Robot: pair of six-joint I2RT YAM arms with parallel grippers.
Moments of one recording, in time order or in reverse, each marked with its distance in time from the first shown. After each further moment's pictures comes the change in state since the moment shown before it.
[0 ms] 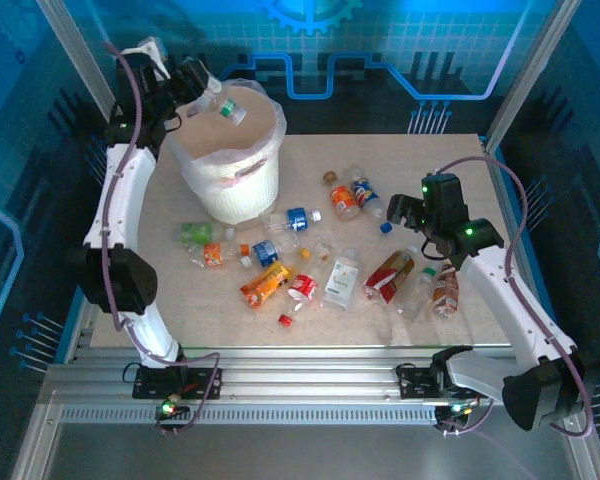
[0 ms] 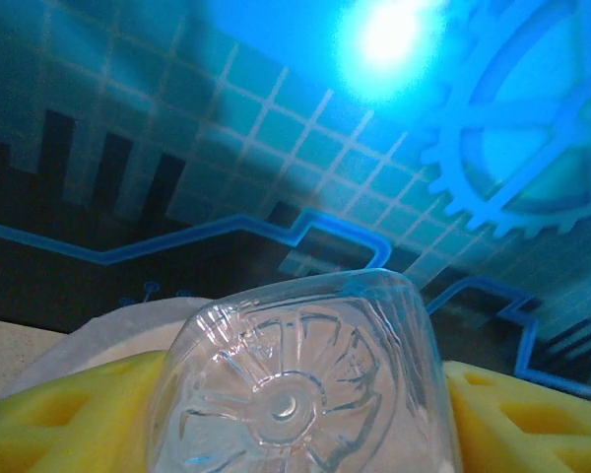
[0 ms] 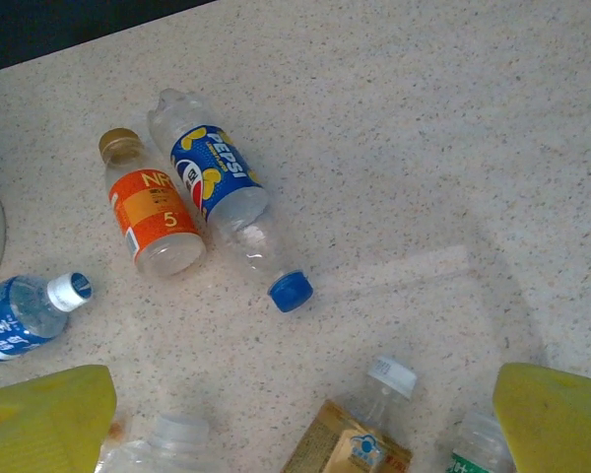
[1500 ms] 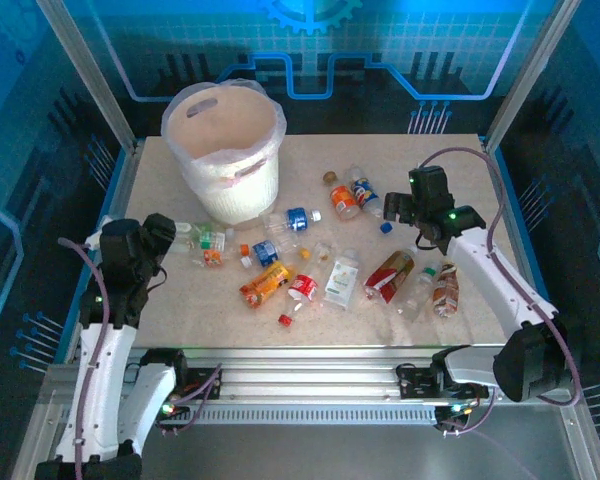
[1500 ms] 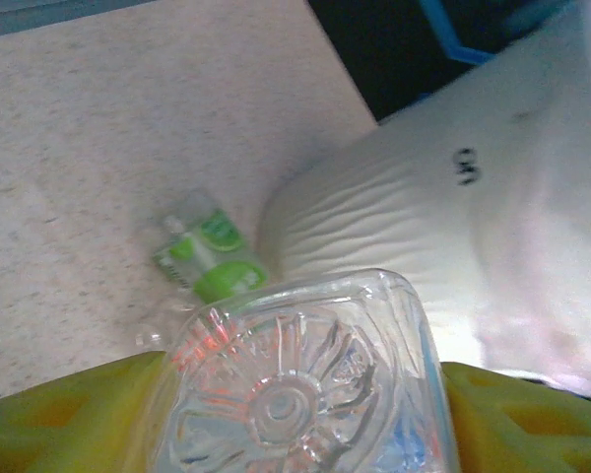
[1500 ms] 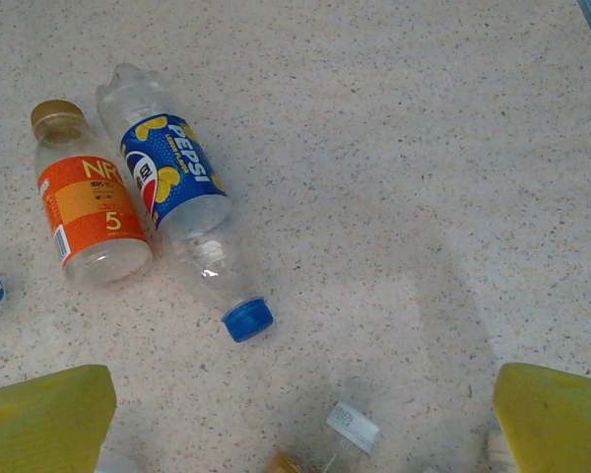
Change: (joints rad) left arm 0.030 -1.131 -1.102 -0.340 -0.271 -0.519; right arm 0.003 0.145 0.027 0.068 0.074 -0.150
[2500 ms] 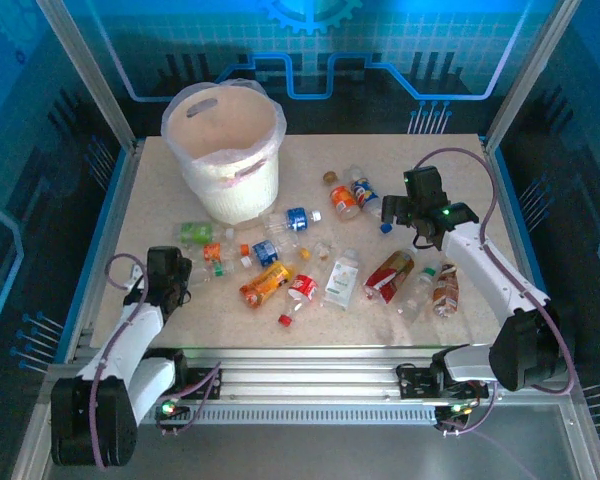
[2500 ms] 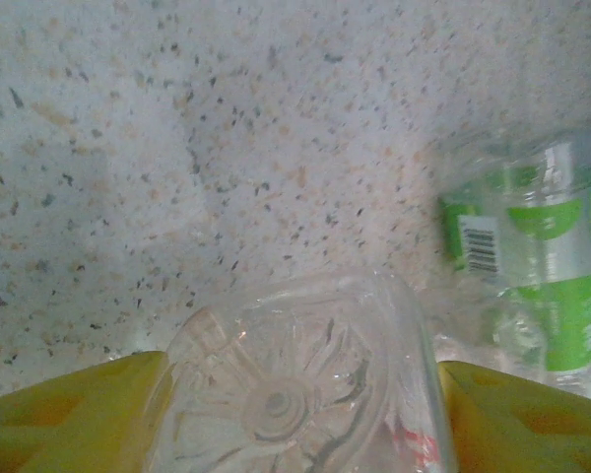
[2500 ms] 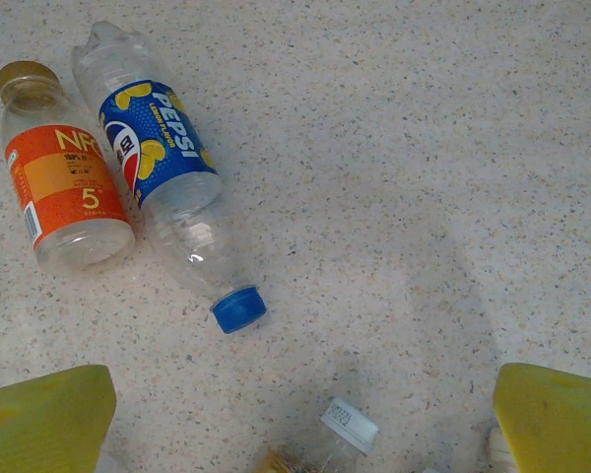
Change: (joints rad) left arm -0.005 0.226 -0.500 0.345 -0.095 -0.373; right arm 0.000 0.060 0.002 -0.001 0.000 -0.019
